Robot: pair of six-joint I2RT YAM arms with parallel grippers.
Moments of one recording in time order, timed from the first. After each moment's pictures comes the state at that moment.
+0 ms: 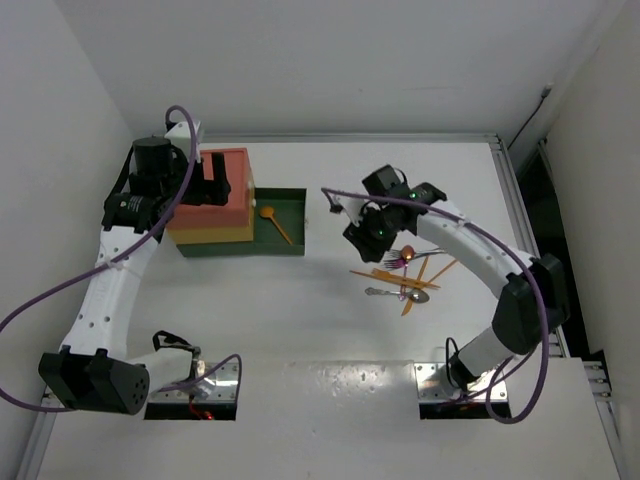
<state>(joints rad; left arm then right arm) -0.06 1.17 1.30 -0.64 0.11 -0.02 0.56 1.59 1.33 -0.85 -0.23 -0.42</state>
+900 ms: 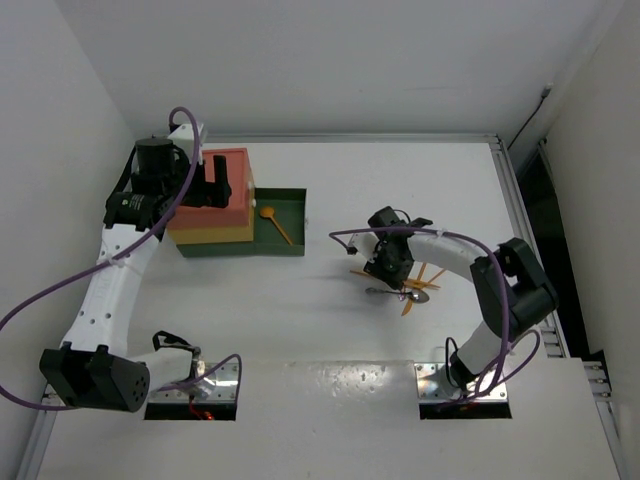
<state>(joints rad) -0.06 1.18 1.30 -0.66 0.12 0.00 0.52 1.64 0.90 -0.63 0.00 -0.55</state>
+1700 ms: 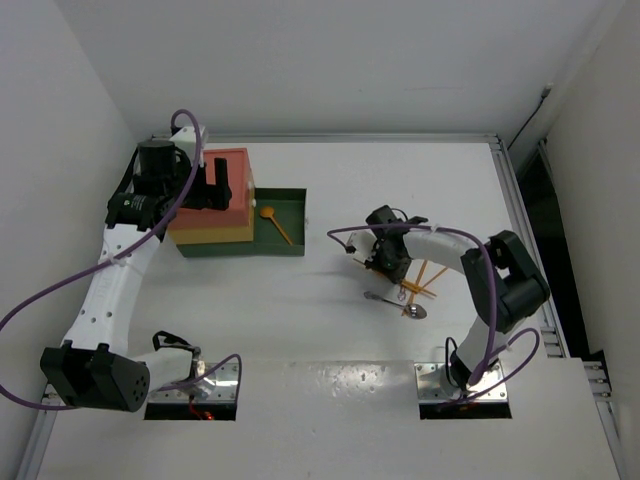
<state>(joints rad) -0.06 1.18 1.29 -0.66 0.12 0.00 0.51 1.71 0.91 -0.58 0.02 -0.58</state>
